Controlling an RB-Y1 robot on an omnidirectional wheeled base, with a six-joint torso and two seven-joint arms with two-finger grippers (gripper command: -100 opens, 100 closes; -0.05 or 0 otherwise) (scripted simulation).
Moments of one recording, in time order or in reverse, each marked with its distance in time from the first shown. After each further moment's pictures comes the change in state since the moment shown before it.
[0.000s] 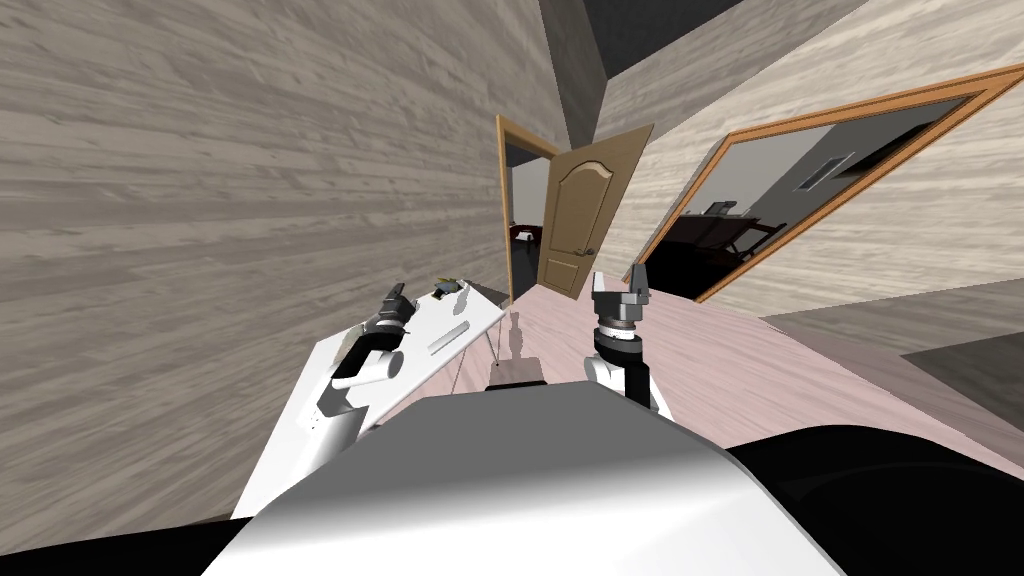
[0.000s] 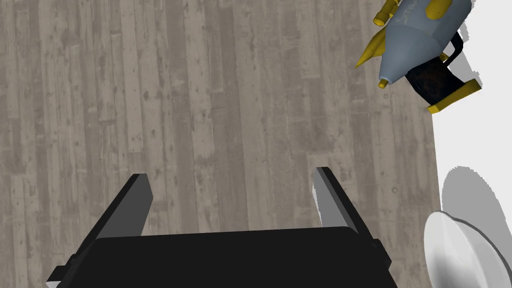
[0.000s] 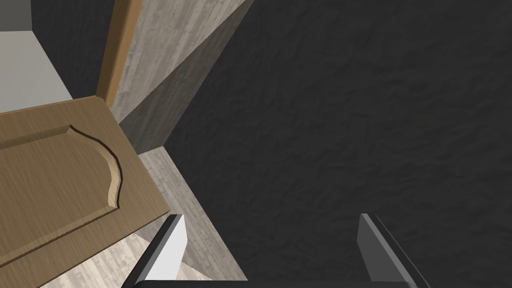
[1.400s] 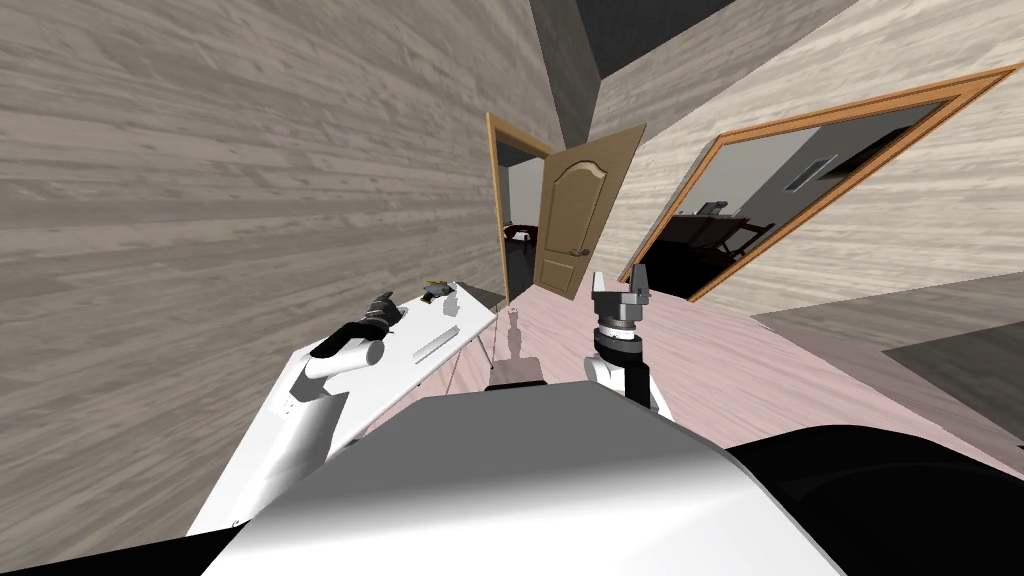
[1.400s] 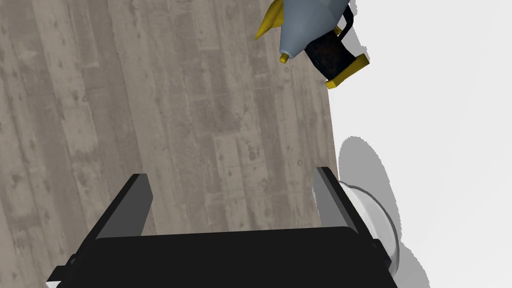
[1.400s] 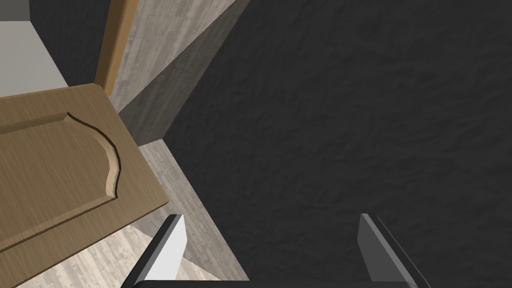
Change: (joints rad) left arm -0.105 0.126 0.116 0.161 0.120 0.363 0.071; right arm 0.000 0.000 0.000 0.000 0.000 0.000 0.000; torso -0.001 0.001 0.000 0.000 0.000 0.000
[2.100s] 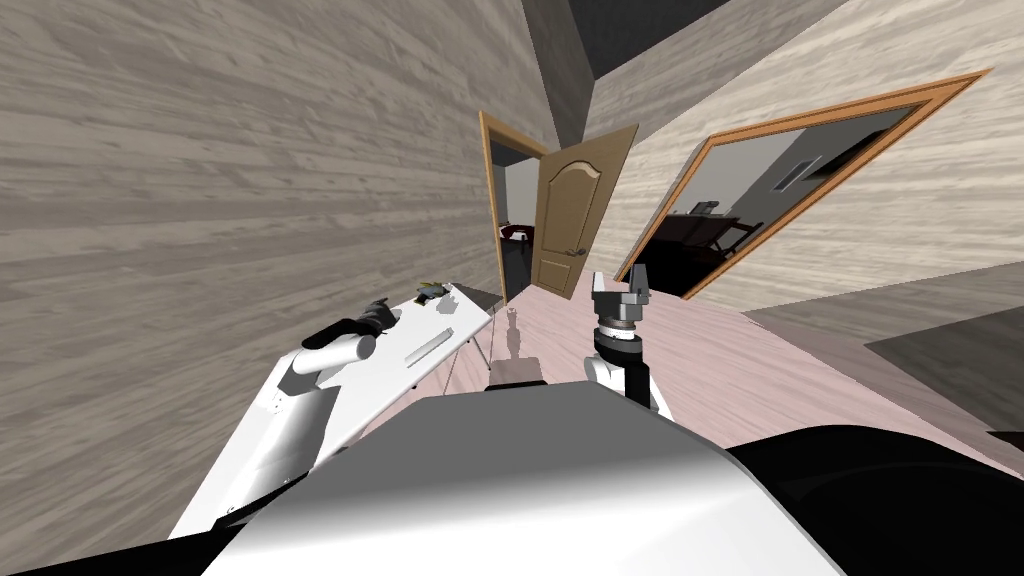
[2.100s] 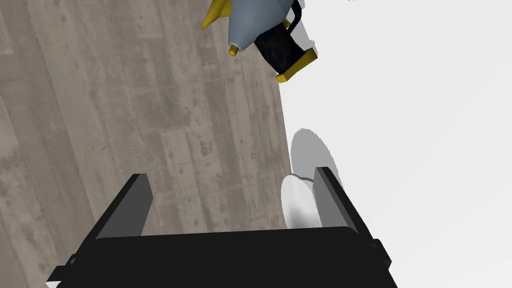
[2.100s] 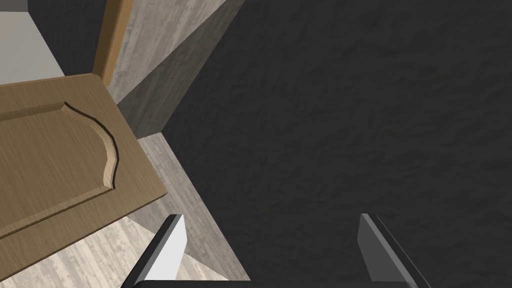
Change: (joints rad) left arm -0.048 0.049 0.042 0.075 0.045 0.188 0.034; right arm 0.000 0.000 0.000 0.000 0.000 0.000 0.000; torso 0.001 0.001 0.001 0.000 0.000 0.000
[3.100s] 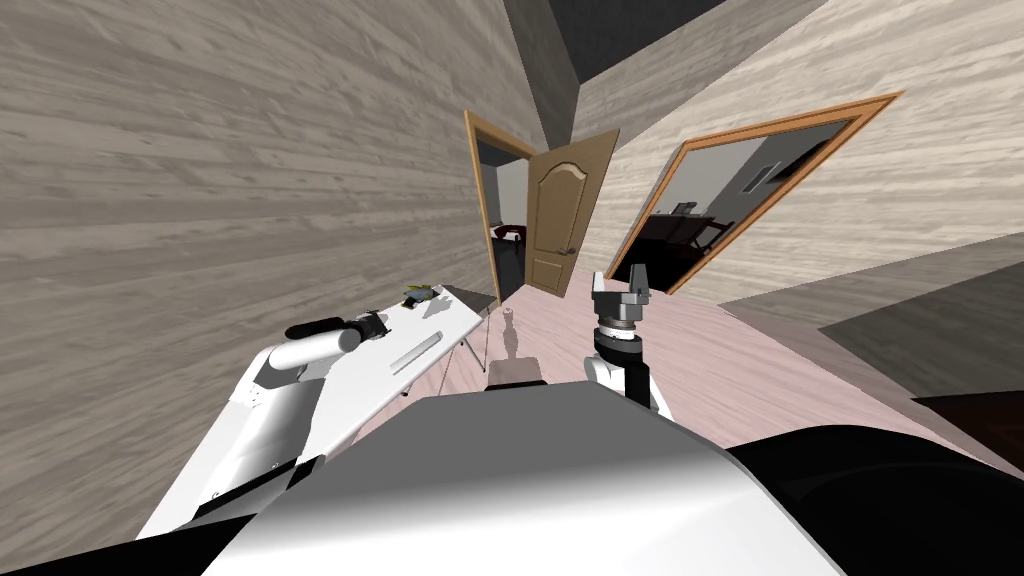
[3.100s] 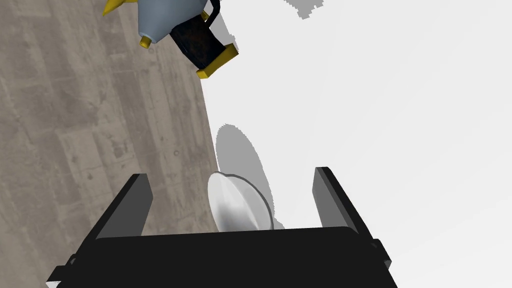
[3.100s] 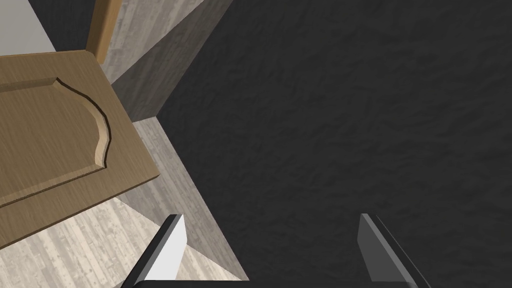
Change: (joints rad) left arm -0.066 0.081 0.060 0.135 0.075 0.277 0.056; right arm 0.000 0.000 0.000 0.000 0.000 0.000 0.000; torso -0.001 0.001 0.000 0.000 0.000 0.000
